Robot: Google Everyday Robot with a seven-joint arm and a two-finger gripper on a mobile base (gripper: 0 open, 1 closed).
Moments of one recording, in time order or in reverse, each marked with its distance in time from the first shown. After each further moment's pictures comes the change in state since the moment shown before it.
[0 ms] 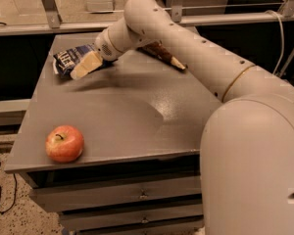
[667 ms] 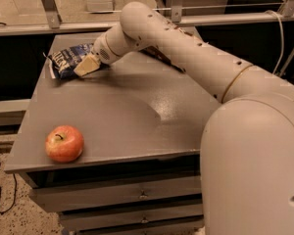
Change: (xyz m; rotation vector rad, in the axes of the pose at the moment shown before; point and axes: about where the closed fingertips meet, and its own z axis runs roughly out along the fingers) arm 0.010 -0.002 0.015 0.041 0.022 -0.015
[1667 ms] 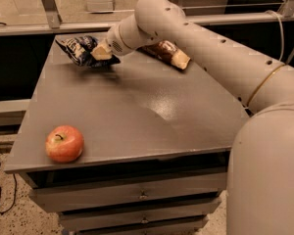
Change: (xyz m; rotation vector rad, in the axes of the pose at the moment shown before) arm -0.009 -0.022 -0.055 0.130 -0.048 -0.025
